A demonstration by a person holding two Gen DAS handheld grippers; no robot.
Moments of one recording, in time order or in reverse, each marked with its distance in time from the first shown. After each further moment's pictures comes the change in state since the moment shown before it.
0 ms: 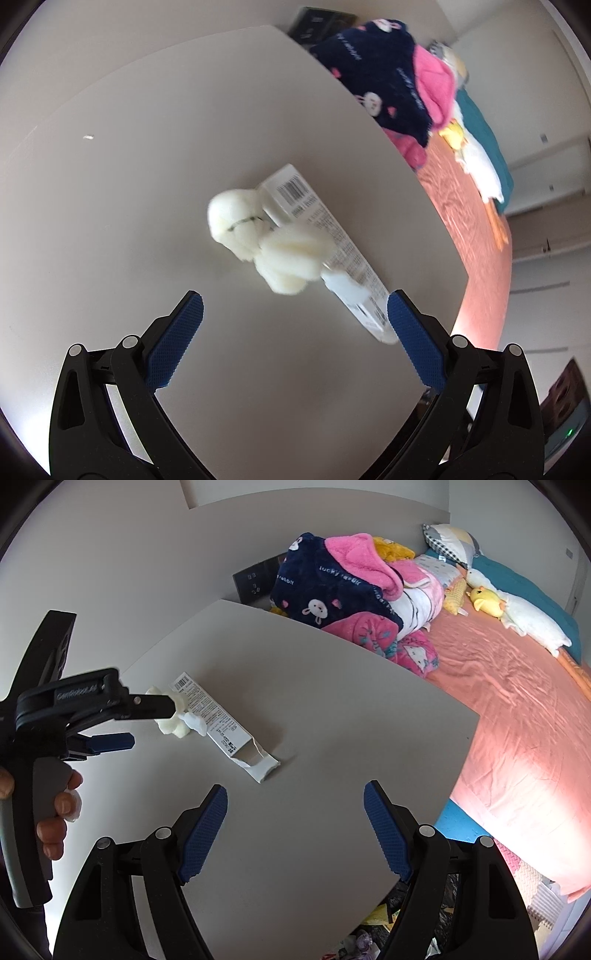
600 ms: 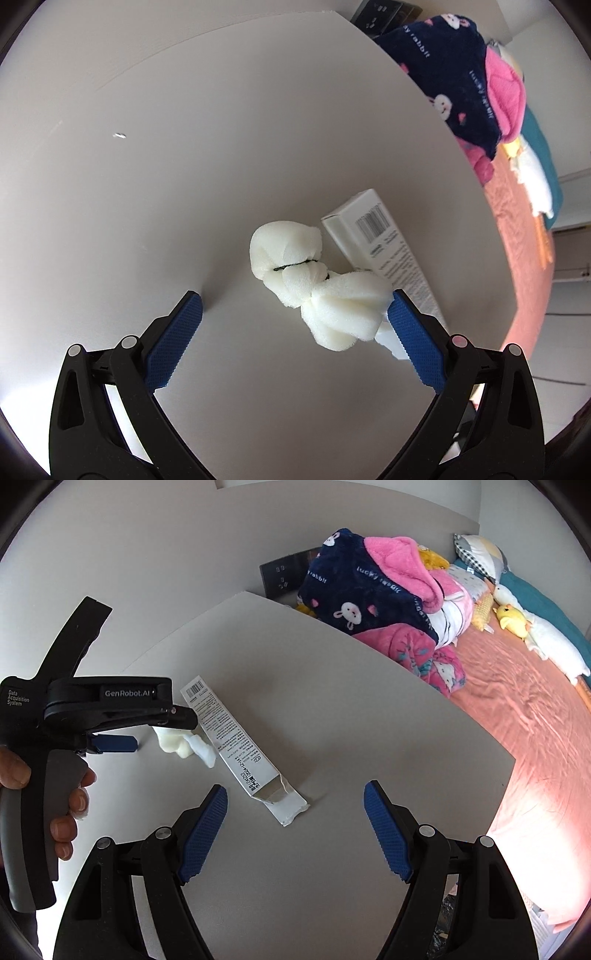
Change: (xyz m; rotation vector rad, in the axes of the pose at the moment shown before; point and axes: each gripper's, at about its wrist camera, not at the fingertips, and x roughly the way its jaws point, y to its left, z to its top) left arm 0.019 0.020 0.025 -0.048 0.057 0.219; right arm 0.033 0.023 0.028 -0.097 0.027 0.029
